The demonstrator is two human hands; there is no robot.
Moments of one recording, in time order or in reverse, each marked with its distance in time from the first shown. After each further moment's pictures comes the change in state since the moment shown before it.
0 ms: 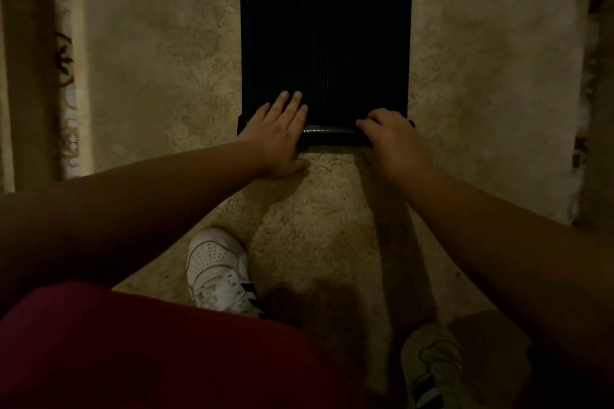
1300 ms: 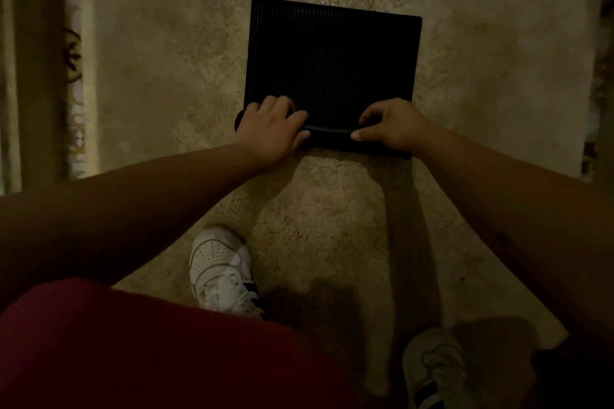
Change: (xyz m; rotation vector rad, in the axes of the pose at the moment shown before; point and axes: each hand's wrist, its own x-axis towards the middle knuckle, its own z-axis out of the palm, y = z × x) left_hand -0.006 -0.012 -0.007 -0.120 0.248 -0.054; right_hand 0.046 0.010 -0.019 0.546 -0.298 0.281
